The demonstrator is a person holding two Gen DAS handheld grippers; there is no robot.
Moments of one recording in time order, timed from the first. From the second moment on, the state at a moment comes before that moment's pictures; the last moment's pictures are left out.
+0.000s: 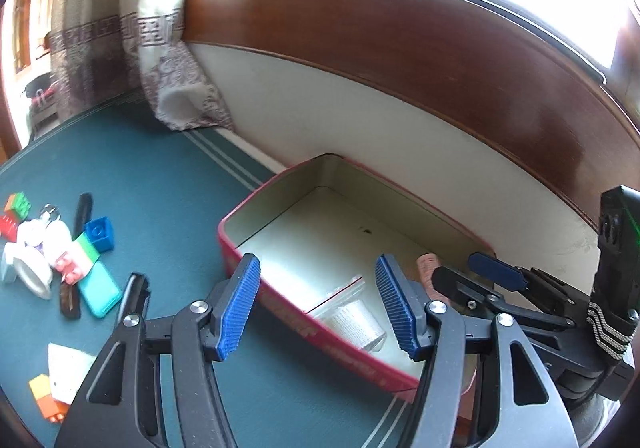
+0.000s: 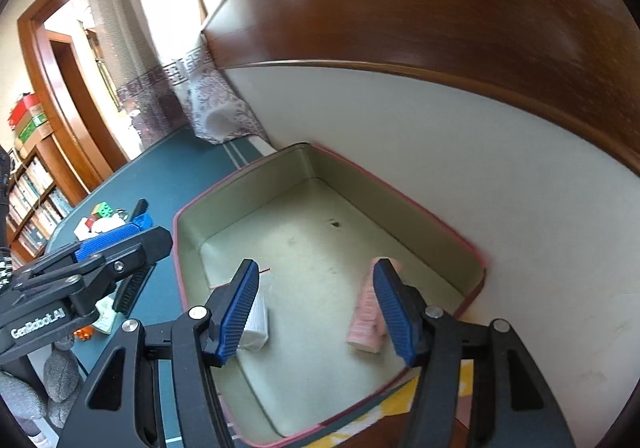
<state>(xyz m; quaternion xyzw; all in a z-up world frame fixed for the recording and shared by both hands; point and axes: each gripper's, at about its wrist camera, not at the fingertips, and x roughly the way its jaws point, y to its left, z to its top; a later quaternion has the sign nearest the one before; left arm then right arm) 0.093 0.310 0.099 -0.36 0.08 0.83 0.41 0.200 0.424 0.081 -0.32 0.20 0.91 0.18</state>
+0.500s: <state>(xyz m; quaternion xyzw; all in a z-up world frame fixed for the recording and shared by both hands) 0.071 0.216 0.098 -0.36 0.05 0.87 0.33 0.187 0.360 0.095 -0.29 0.19 0.93 0.11</state>
